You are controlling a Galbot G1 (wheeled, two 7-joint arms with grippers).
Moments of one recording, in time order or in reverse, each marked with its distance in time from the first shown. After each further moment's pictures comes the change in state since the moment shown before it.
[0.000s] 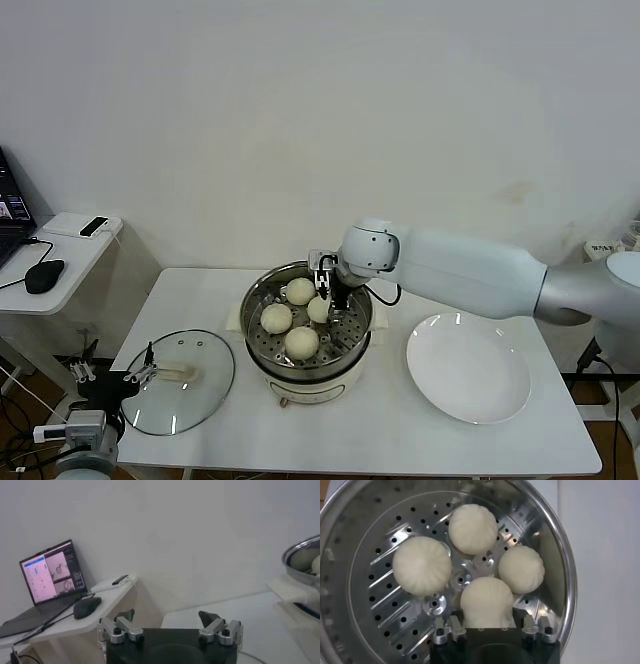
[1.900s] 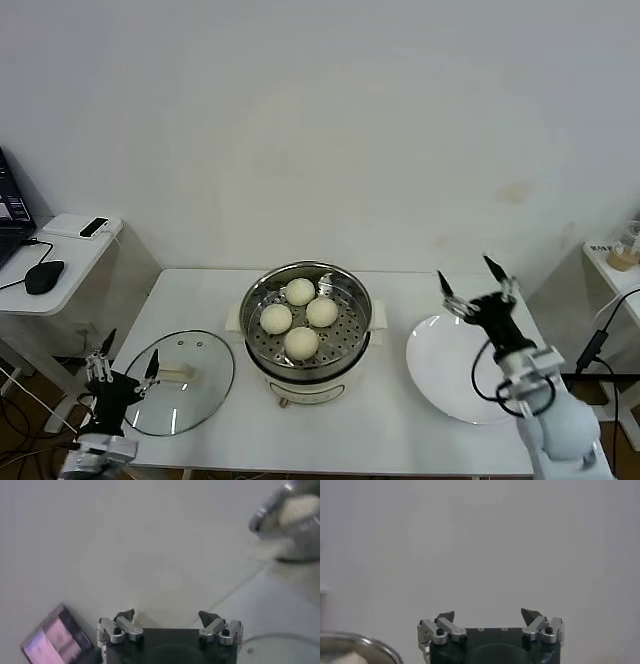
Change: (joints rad) left arm 0.030 0.054 0.001 0.179 0.708 -0.303 0.118; right arm -1.749 0.137 1.915 0.609 -0.228 0.718 0.544
